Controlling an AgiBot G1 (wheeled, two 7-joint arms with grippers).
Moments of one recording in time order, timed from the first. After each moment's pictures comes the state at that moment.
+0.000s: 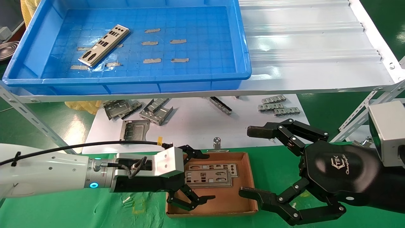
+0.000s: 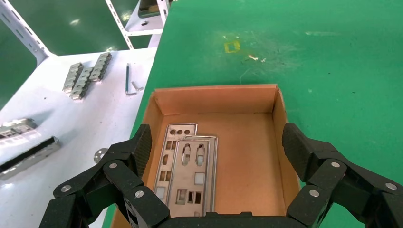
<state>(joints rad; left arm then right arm) -1.30 1.02 0.69 -0.93 1.17 1.23 0.13 1.09 -0.55 -0.41 1.23 -0.62 -1.42 0.11</state>
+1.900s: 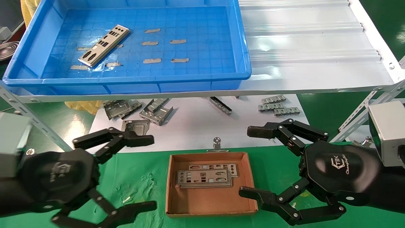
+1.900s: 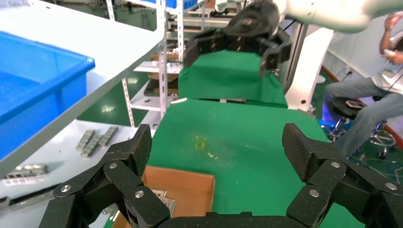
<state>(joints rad) -1.09 0.63 0.30 -1.27 0.75 1.48 -0.17 1.09 -0.55 -0.41 1.23 -0.62 -1.42 0.11</state>
